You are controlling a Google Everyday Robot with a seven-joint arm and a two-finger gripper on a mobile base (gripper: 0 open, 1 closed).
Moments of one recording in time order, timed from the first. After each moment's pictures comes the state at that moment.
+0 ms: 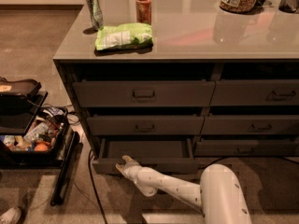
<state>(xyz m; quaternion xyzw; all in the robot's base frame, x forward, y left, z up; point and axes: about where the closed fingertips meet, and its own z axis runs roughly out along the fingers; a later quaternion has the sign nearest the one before) 0.684 0.141 0.199 -0.38 0.78 0.12 0.48</state>
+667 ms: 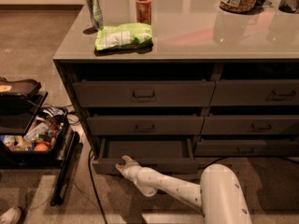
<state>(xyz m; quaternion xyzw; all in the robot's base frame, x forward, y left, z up) 0.684 0.141 0.199 -0.38 0.78 0.12 0.48</state>
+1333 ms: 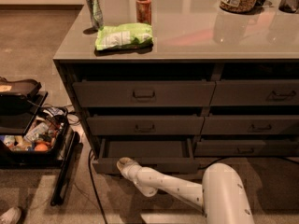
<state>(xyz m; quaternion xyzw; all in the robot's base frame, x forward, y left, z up) 0.684 0.136 0.211 -0.37 0.78 0.12 0.48</state>
